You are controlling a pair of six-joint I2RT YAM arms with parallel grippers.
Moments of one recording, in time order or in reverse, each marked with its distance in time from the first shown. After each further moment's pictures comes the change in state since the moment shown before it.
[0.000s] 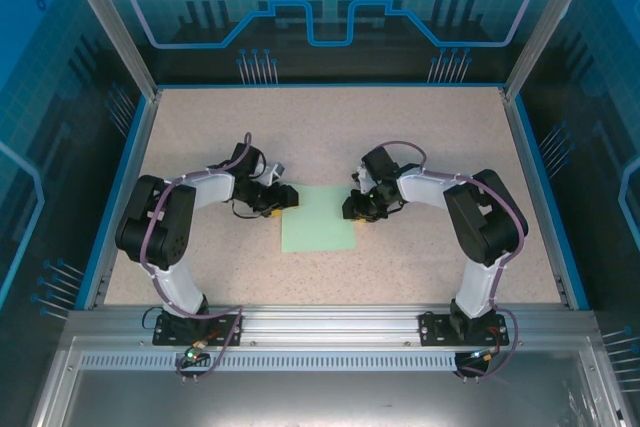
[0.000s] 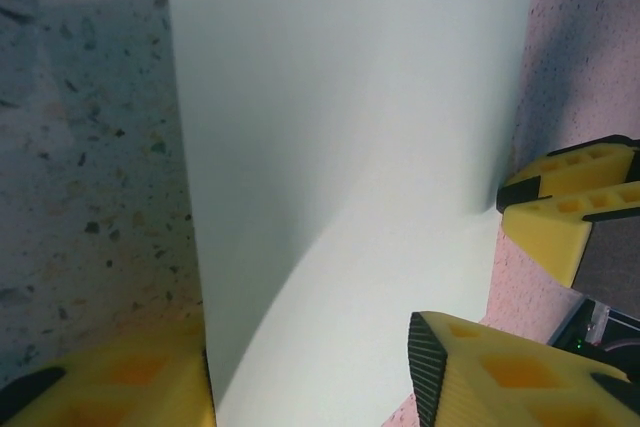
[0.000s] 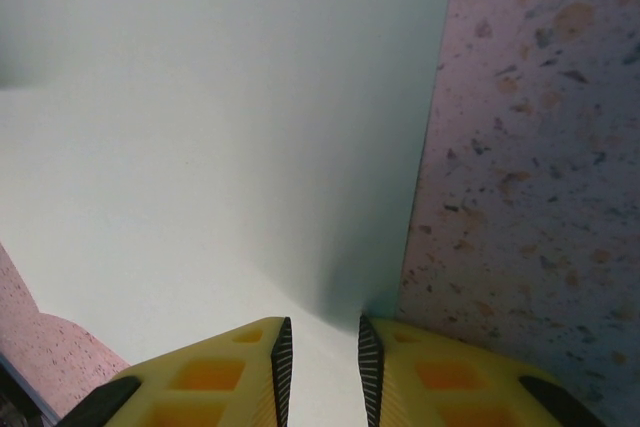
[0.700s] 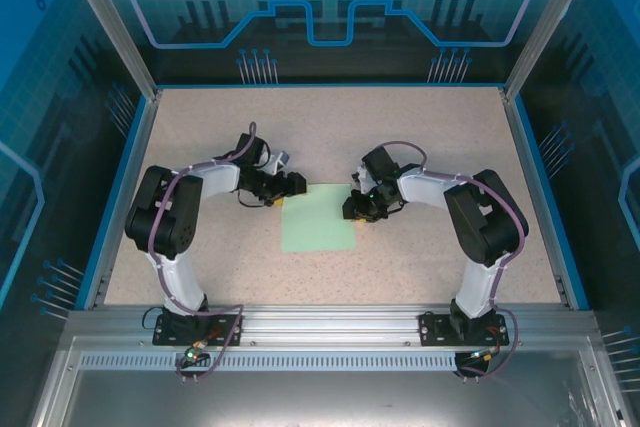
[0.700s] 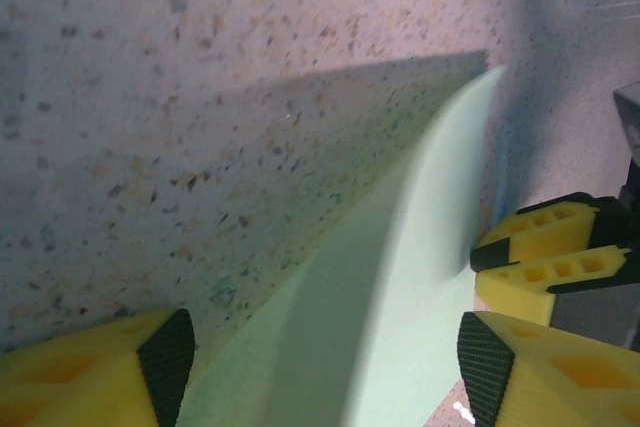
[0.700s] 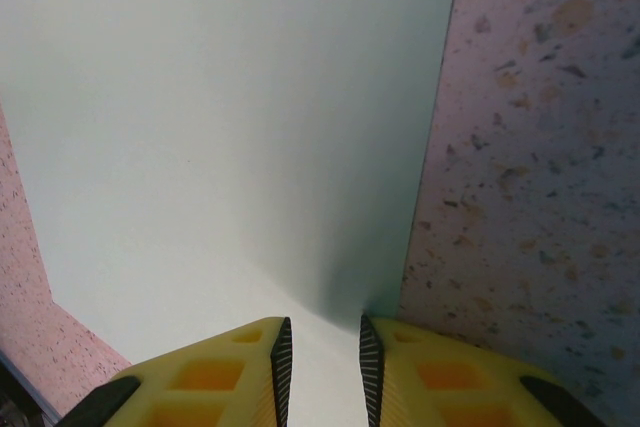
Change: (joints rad) left arm -0.001 0.090 0.098 0.045 0.014 0.007; right arm -0.001 -0.004 -0.003 -0.001 -0.001 -0.001
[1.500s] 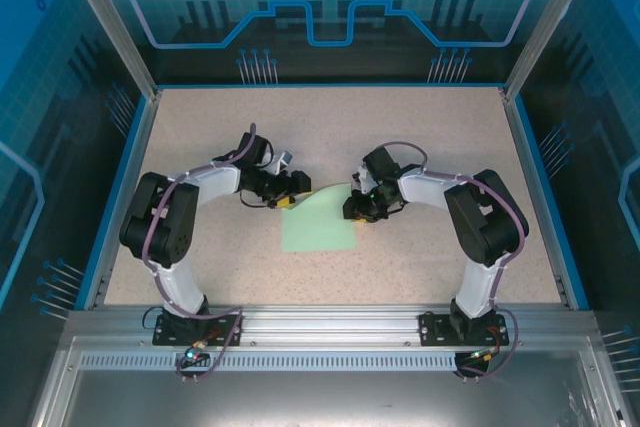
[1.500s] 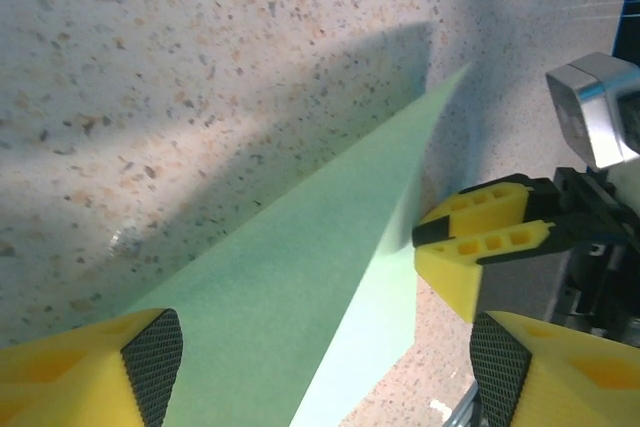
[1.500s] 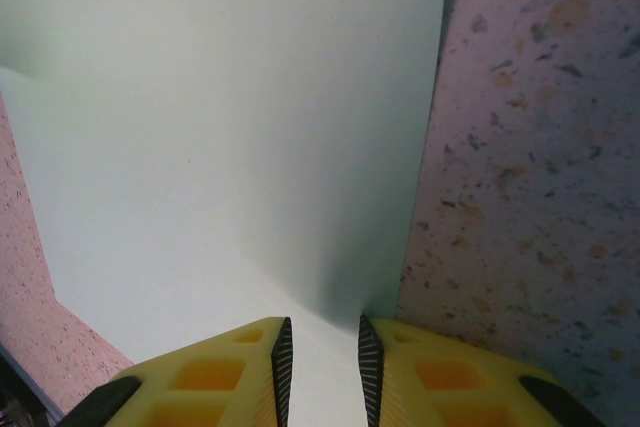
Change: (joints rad) left arm -0.032 -0.055 0.003 -0.023 0.019 -0.083; right arm -0.005 0.000 -0.006 0.008 -0.009 0.001
